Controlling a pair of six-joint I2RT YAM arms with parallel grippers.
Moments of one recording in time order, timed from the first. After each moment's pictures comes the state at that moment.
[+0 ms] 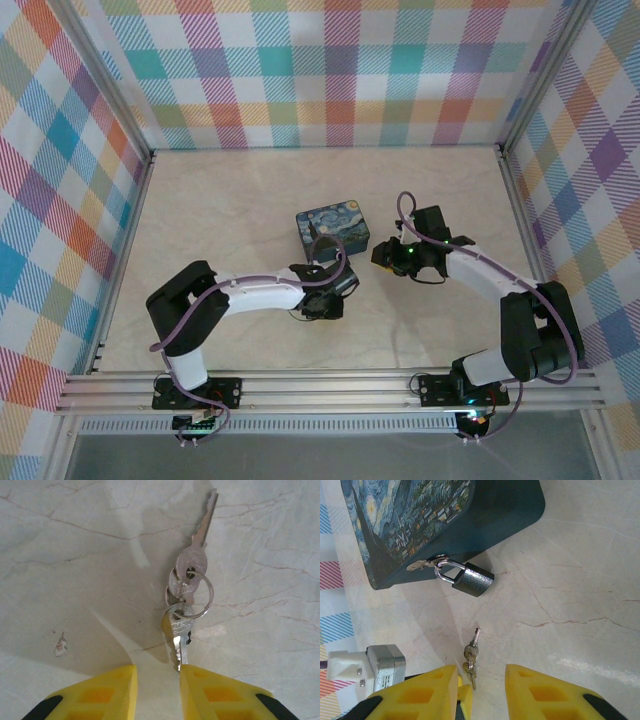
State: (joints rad) left arm -1.03 1.78 1.06 -0.56 -0.11 -0.95; right arm 0.32 1.42 0.80 -0.36 -0.56 0.64
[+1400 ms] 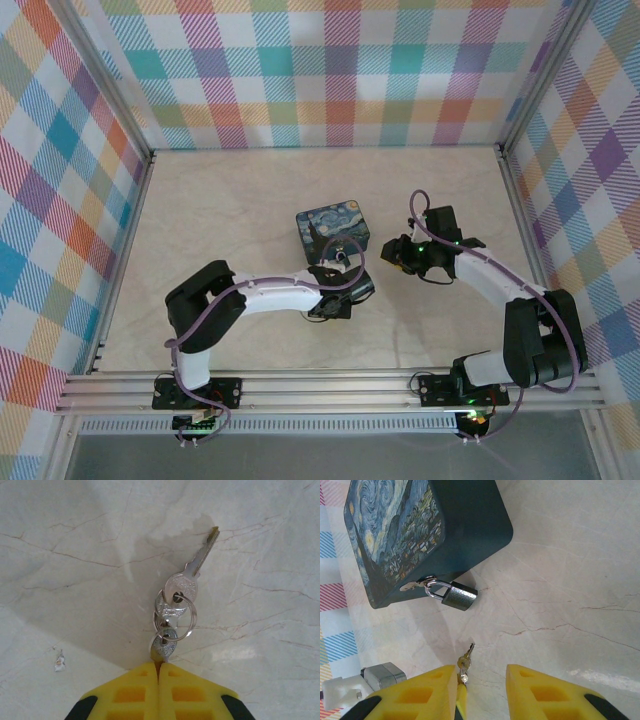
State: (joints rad) left arm -1.09 1.87 1.18 -0.67 -0.26 -0.95; right arm 0.25 1.38 0.78 -0.36 -0.56 0.65
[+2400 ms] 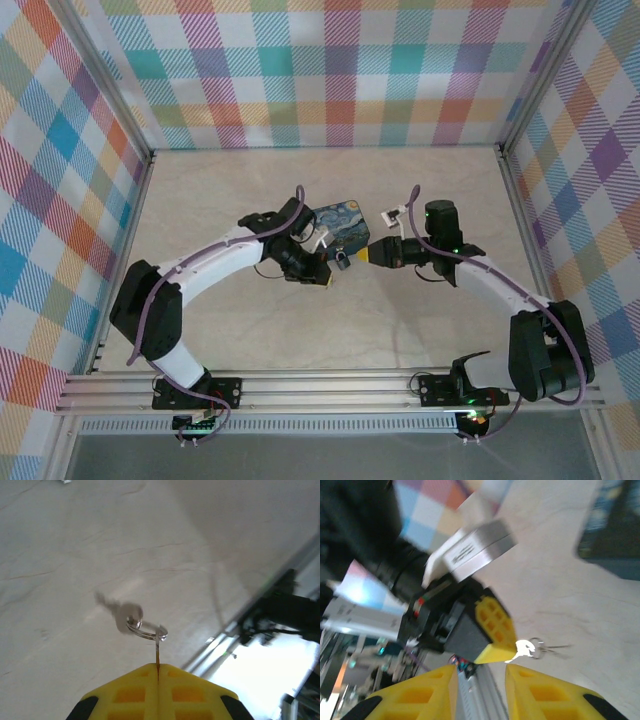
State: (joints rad) left arm -0.67 1.63 1.24 -0.80 0.59 -0.39; right arm 0.30 1.32 0.73 -0.02 -1.20 0.46
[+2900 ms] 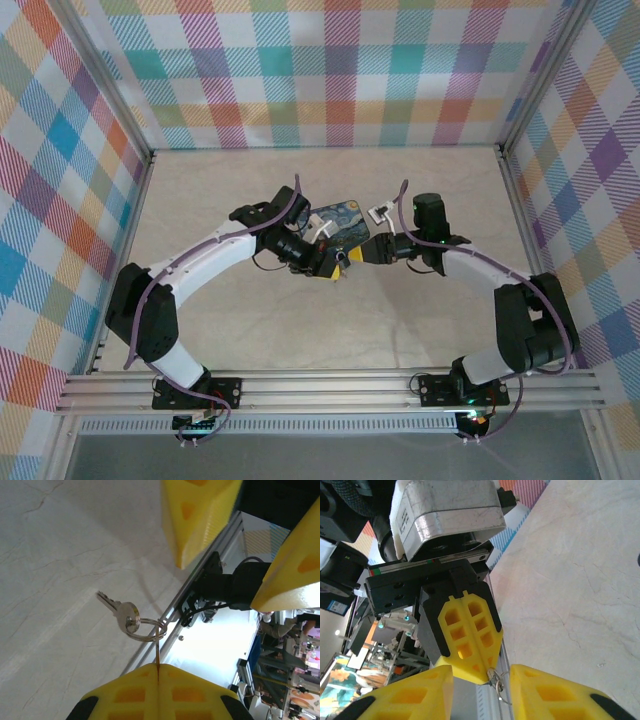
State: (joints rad) left arm -0.63 1.61 1.29 -0.80 0.82 -0.31; right arm 0.32 1.48 0.80 0.08 -1.35 0.43
